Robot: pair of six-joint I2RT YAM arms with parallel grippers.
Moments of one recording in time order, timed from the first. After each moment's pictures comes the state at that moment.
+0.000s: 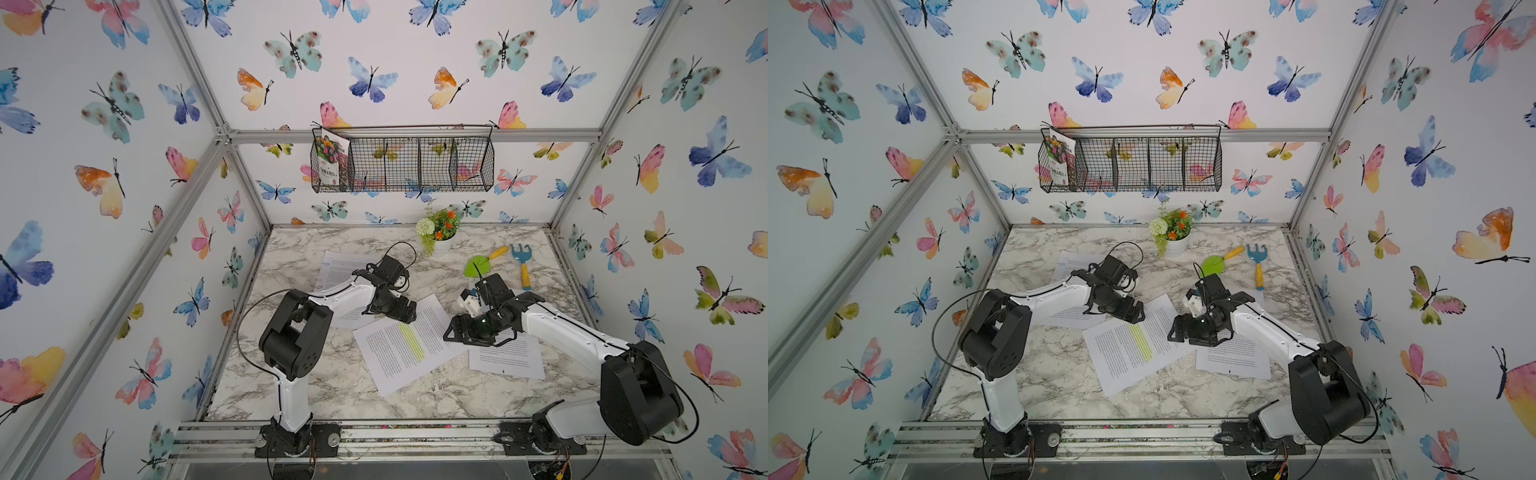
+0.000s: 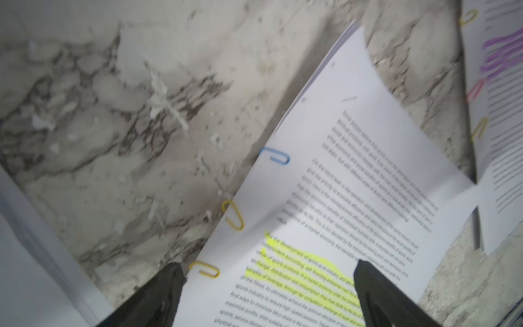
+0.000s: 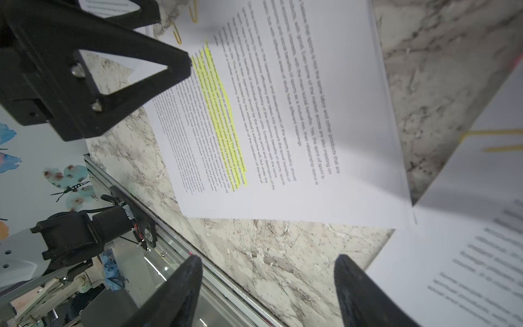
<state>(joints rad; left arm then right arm) -0.60 1.88 1.25 -0.59 0.25 -0.16 0.50 1.43 0.87 -0.71 -0.51 0.41</state>
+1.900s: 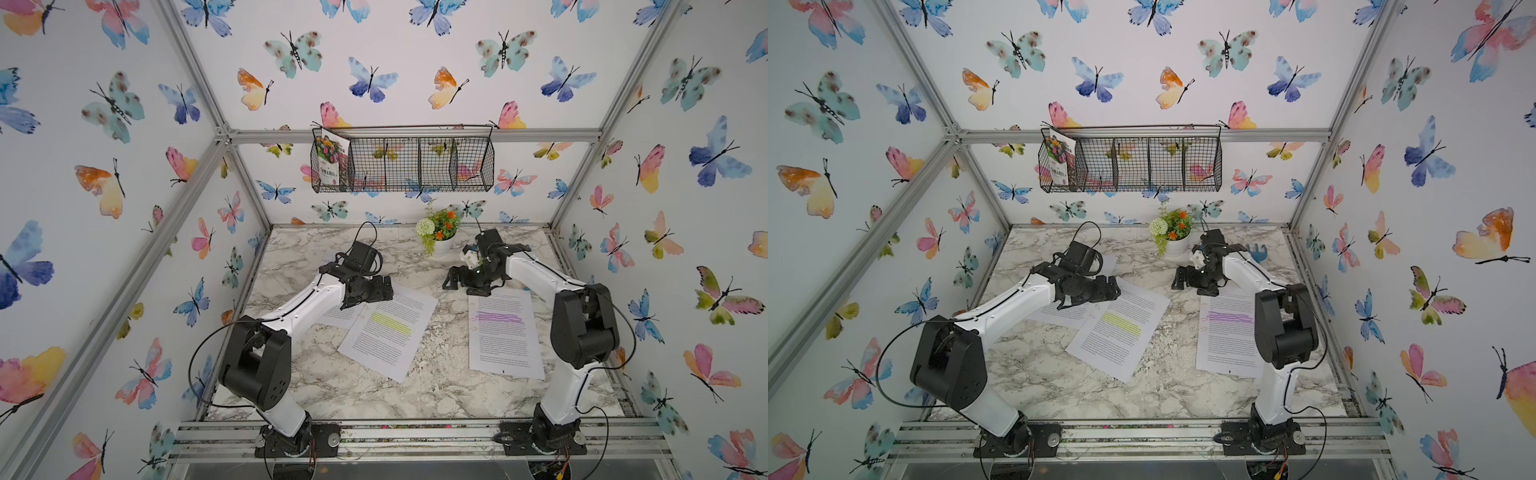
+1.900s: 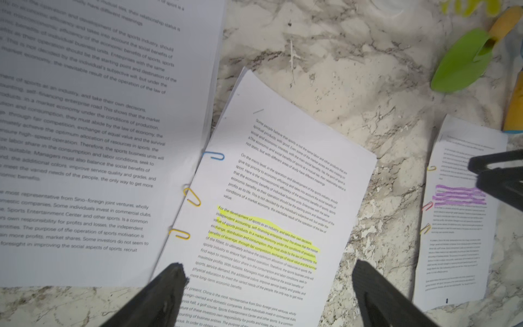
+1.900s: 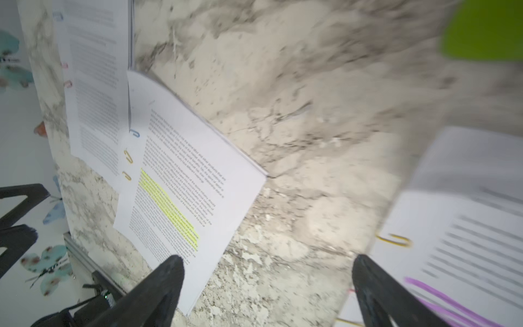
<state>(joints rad) -0.49 1.65 1.28 -0.67 0.11 -0.51 0.27 1.84 1.41 -0.79 -0.40 0.27</state>
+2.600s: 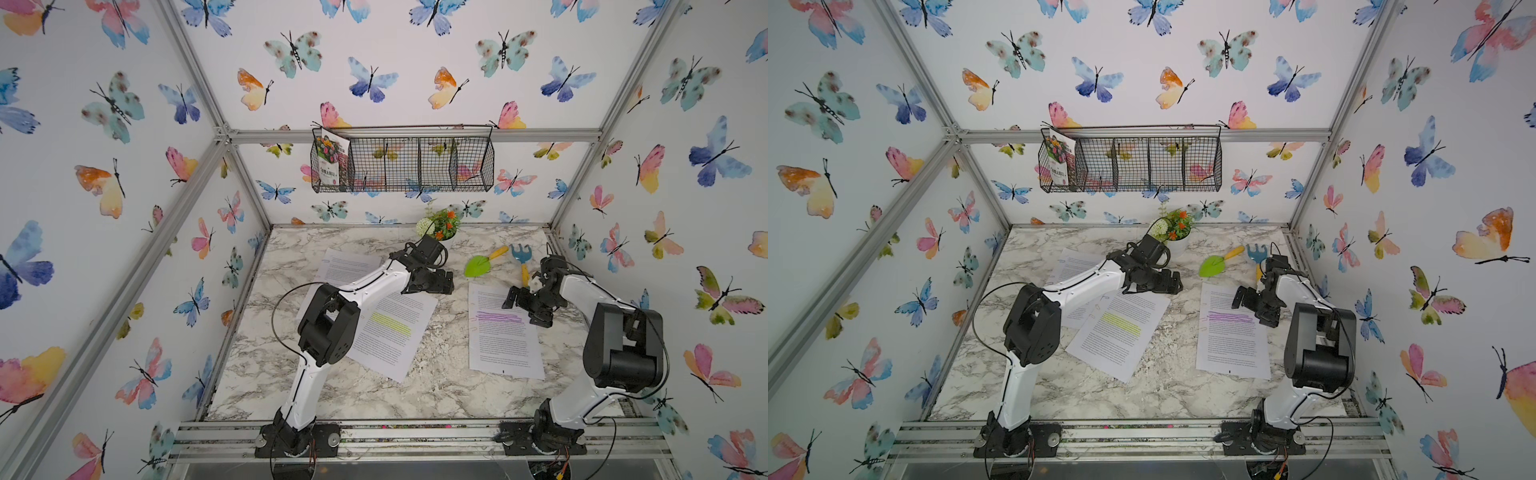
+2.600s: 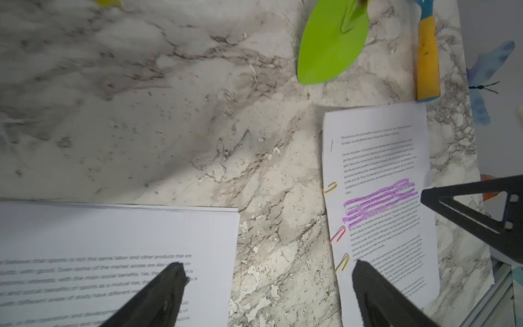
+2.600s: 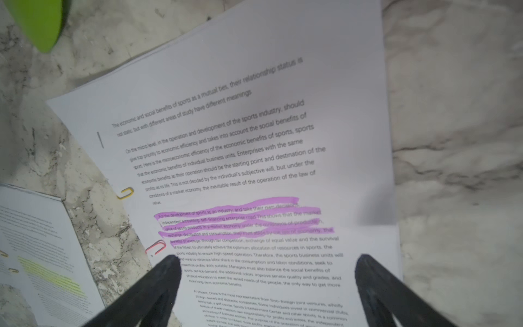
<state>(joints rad) -0.75 2.16 1.82 -0.64 0.16 -0.54 -0.11 1.70 1.10 -0.78 -0.23 0.27</state>
